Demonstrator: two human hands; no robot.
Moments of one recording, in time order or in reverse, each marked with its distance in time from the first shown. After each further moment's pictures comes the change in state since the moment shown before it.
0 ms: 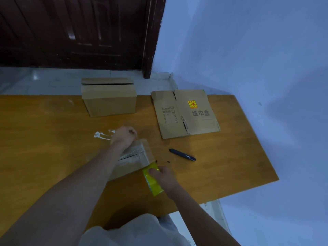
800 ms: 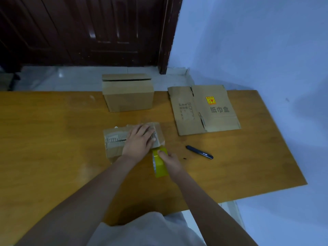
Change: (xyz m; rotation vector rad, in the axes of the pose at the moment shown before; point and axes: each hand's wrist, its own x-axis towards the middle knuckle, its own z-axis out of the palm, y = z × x) left_hand -0.041 -0.041 0.013 0.377 0.231 0.514; right_hand 0.050 -0.014 0.027 0.205 0.035 0.077
